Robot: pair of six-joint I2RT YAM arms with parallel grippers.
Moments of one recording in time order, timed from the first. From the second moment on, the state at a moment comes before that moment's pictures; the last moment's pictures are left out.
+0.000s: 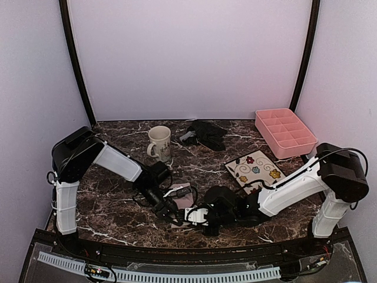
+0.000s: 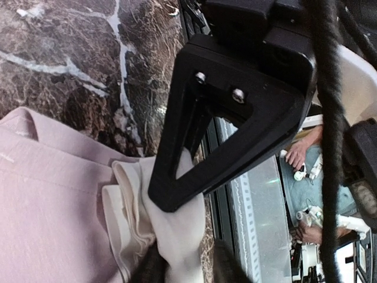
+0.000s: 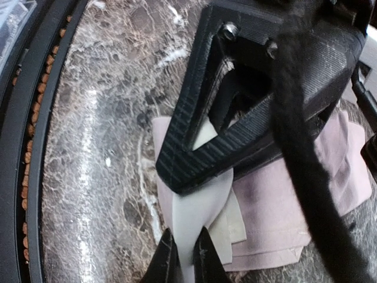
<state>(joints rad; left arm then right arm) -0.77 2.09 1.07 -0.41 1.22 0.35 1.26 1.74 0.73 0.25 -0.09 -0.37</state>
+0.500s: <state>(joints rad) -0.65 1.53 0.69 -0.09 0.80 0.22 1.15 1.75 0.89 -0.04 -0.41 -0.13</state>
